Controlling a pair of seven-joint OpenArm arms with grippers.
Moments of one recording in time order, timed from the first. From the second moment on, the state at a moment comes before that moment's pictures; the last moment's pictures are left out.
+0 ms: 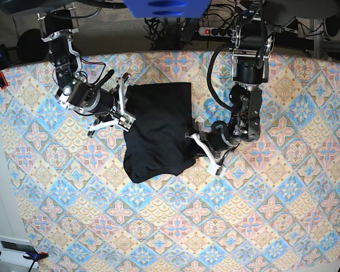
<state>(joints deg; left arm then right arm) -16.3 -0.9 -3.5 60.3 -23.5 -32.2 37.8 -5.5 18.8 -9.1 108.9 13.4 42.7 -54.5</state>
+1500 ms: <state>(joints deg) 5.2 -6.3 -23.1 84.8 -34.8 -32.2 48.1 7.7 -3.3 -9.1 88.5 13.0 42.4 -51.6</state>
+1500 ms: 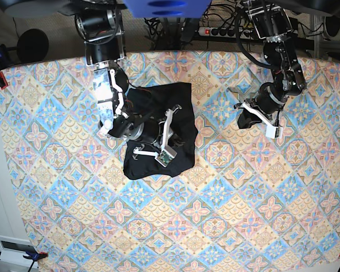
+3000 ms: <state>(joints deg) 5.3 -9.0 -28.3 84.9 -41.5 -32.2 48.1 7.8 7.2 8.5 71.5 15.2 43.4 -44.1</state>
